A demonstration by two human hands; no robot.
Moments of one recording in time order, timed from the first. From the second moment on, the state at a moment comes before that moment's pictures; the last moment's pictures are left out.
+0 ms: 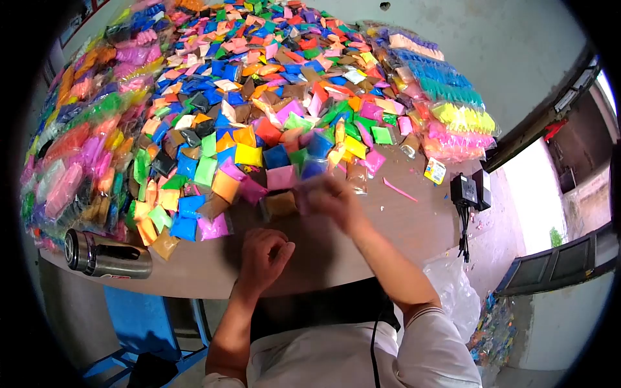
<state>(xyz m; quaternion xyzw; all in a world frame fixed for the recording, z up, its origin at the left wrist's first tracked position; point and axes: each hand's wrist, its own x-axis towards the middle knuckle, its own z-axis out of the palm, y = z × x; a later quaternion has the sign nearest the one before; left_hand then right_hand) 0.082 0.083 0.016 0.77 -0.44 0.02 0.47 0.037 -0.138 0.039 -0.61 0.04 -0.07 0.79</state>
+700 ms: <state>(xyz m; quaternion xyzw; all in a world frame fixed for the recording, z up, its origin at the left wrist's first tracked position) 0.082 0.089 0.020 0.78 -0.44 0.00 0.45 0.030 -0.080 0.019 -0.65 0.03 0.02 0.76</state>
